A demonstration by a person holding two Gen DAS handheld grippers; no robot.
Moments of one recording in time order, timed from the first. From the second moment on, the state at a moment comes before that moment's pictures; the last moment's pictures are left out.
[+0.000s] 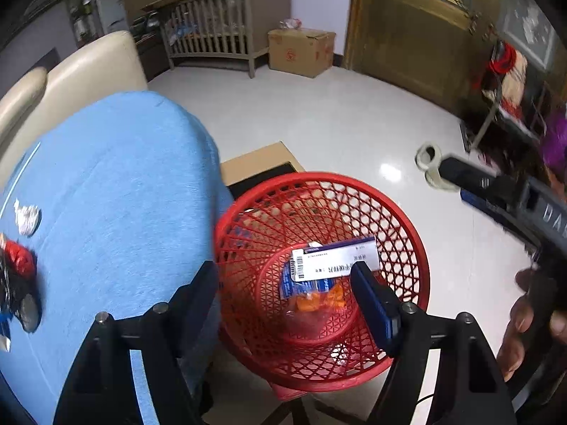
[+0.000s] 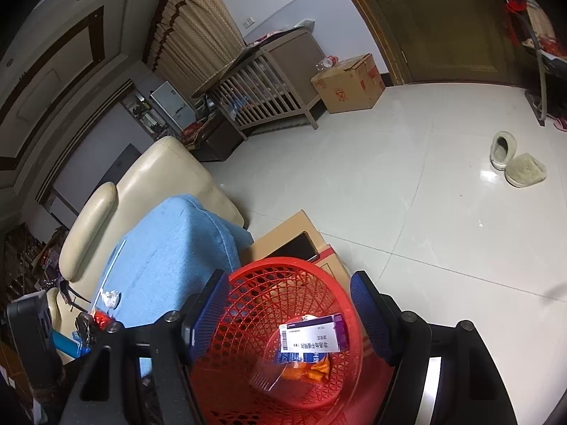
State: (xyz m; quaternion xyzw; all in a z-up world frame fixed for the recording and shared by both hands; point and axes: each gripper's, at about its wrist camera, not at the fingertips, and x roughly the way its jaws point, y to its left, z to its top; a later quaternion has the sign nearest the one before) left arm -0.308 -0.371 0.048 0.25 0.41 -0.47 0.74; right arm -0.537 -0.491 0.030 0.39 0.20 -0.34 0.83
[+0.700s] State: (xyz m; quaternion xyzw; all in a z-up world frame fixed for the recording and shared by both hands) left arm -0.213 -0.190 0.065 0.09 0.43 -0.34 0.83; right arm -0.424 -0.412 0.042 0.31 0.30 -0.23 0.87
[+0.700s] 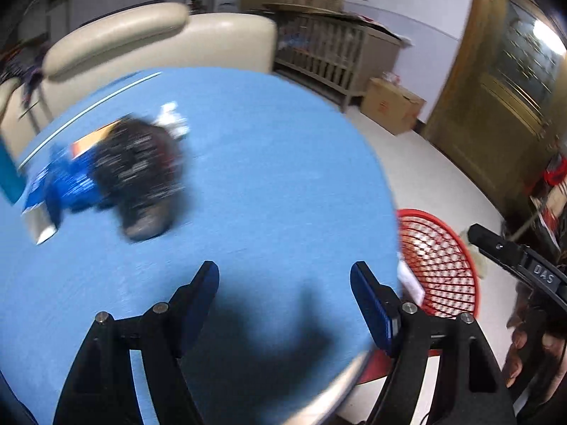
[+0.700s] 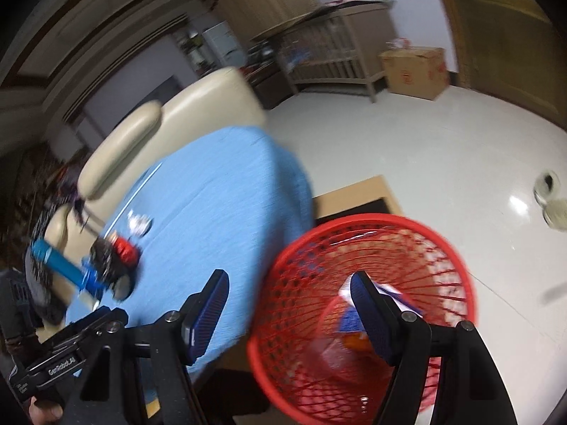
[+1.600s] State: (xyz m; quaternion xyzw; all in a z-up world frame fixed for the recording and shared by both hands) left arm -0.114 0.015 0.035 -0.06 0.44 -0.15 0.88; right arm -0.148 -0.227 0.026 0.15 0.42 -0.04 0.90
